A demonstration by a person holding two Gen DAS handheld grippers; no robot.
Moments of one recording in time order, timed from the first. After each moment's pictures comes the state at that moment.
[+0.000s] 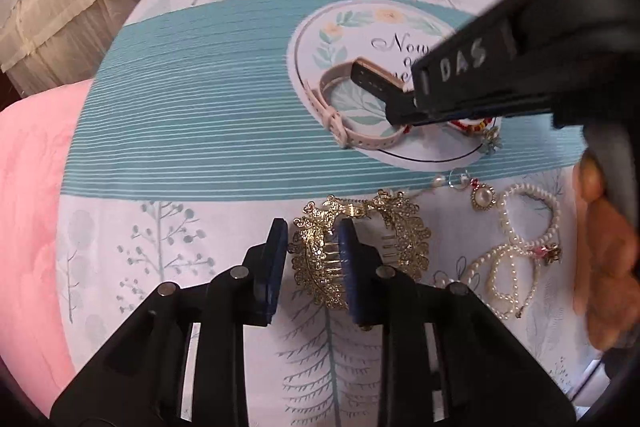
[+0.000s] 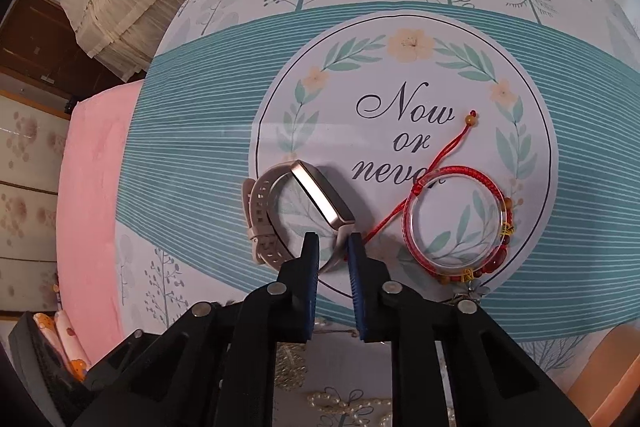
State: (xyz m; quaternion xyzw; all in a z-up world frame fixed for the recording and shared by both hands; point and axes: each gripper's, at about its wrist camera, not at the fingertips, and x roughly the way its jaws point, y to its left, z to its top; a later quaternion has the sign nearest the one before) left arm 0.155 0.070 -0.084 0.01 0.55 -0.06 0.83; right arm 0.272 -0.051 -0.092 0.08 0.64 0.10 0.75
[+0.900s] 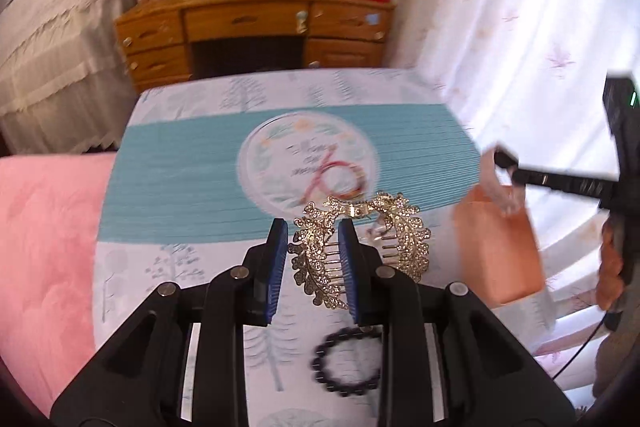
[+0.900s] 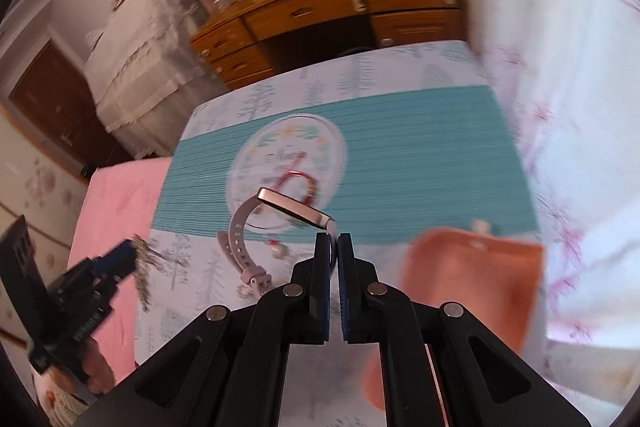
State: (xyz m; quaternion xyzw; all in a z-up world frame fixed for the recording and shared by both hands) left arm 0.068 0.024 0.069 0.01 0.43 -0.14 0.89; right arm 0.072 -0.276 0.058 0.15 0.49 0.05 0.85
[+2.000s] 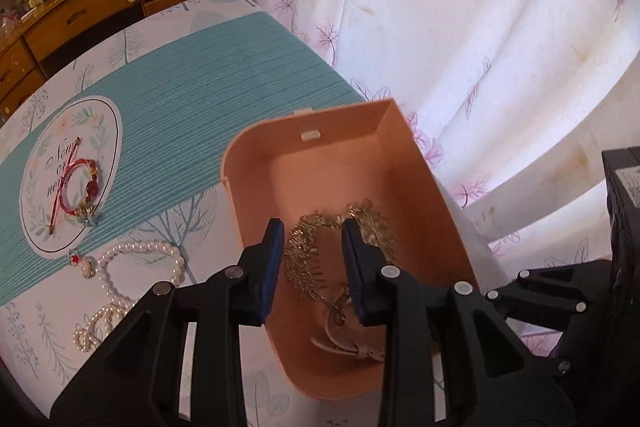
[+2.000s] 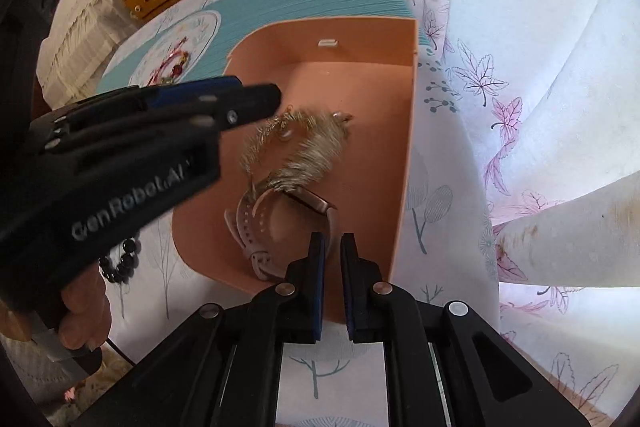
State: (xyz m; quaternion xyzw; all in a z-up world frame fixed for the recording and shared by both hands) left arm 0.067 -0.251 -0.052 0.11 0.50 -0.30 0.80; right arm -0.031 -0.331 -0.067 0.11 0.59 -0.01 0.80
